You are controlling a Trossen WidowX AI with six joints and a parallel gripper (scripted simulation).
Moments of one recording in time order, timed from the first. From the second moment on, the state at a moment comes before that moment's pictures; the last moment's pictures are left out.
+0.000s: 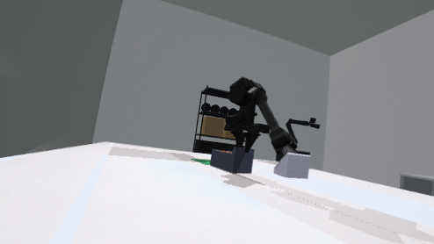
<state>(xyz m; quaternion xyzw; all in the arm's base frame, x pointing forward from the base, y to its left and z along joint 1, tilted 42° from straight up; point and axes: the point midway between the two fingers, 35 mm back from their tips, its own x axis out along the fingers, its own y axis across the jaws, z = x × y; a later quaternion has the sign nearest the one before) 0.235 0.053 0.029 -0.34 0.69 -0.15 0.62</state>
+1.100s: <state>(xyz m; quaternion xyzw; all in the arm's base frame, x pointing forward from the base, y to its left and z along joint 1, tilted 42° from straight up) 0.237 0.030 -0.001 -0.34 0.69 -0.15 0.63</state>
